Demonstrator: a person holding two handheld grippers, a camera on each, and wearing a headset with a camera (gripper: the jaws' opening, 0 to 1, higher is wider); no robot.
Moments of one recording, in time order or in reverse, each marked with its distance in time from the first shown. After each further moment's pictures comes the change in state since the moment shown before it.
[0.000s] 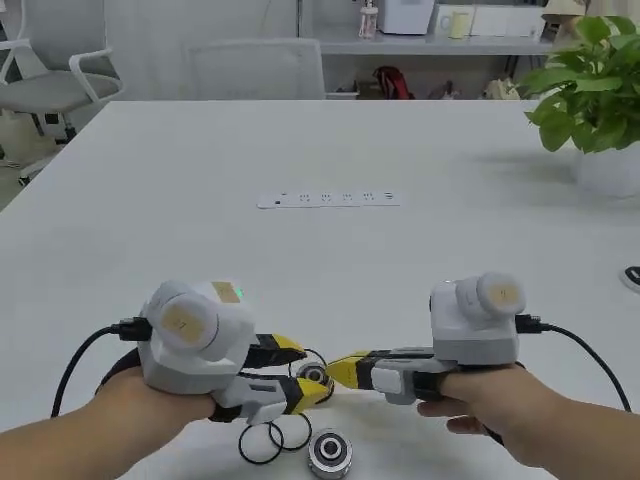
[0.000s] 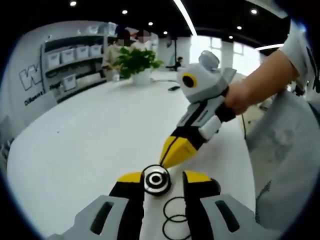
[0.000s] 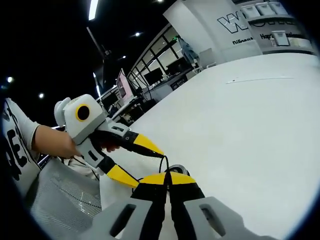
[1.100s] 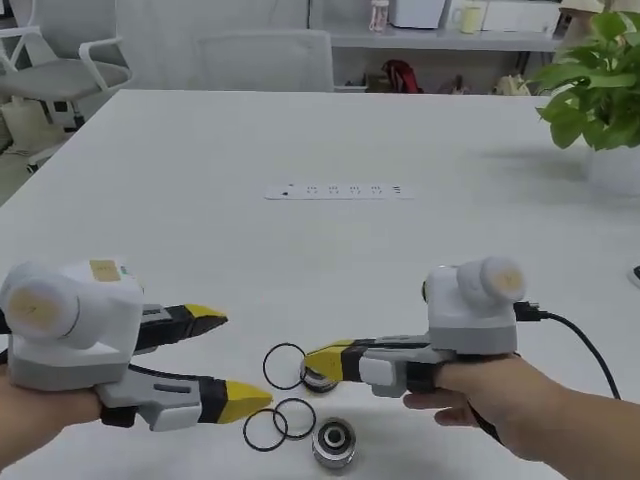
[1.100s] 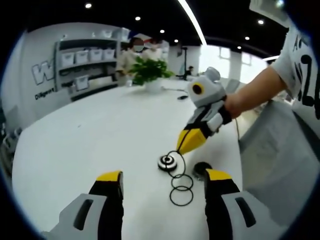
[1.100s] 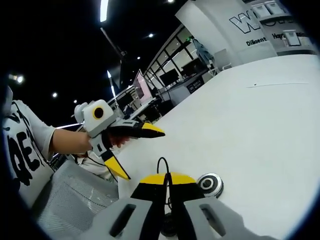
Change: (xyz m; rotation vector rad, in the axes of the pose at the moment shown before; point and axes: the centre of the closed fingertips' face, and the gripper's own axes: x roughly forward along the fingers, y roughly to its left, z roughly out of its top) left arm -0.079 0.013 -0.012 -0.058 -0.060 0.065; right arm 0.011 0.053 0.009 -0.024 -0.002 0.148
